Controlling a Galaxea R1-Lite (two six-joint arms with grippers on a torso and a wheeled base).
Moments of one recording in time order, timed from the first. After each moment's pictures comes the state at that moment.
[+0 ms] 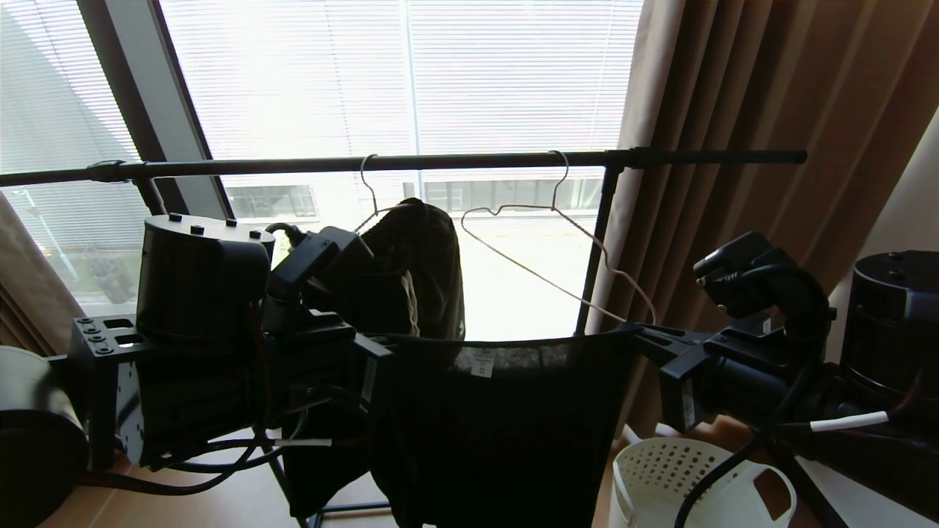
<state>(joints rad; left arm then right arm) -0.62 1.54 -0.80 -0.29 -0.05 -0.02 0.72 1.45 -0.63 -0.49 -0.28 -0.01</state>
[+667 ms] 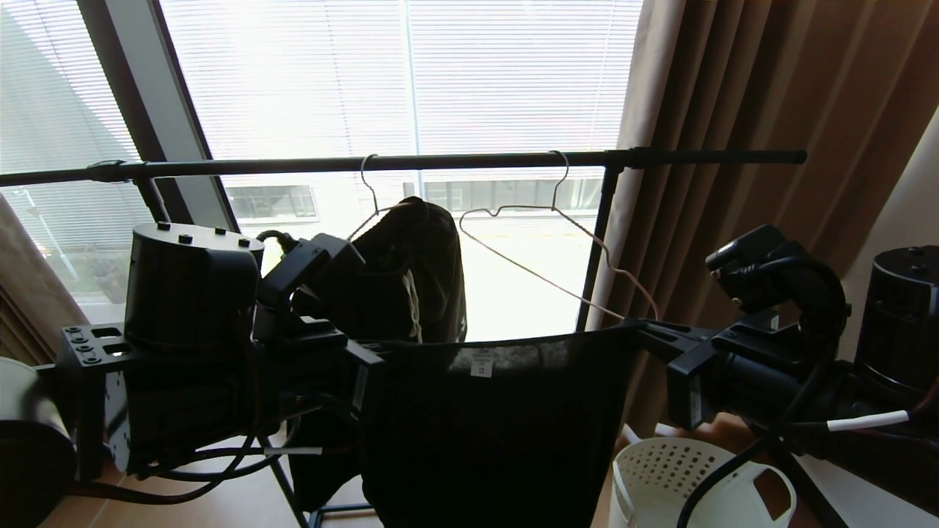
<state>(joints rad) -0.61 1.53 -0.77 -0.29 -0.07 -0.02 0.72 1.44 -0.64 -0.49 -0.27 0.00</state>
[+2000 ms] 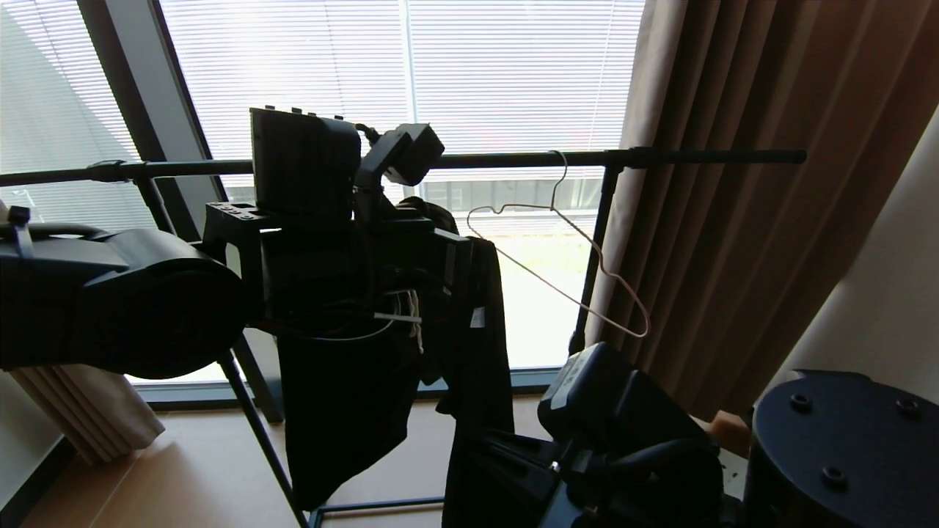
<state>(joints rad) -0.62 1.78 -1.22 -0.32 -0.24 -0.02 1.16 1.62 -0.68 -0.64 -0.27 0.03</state>
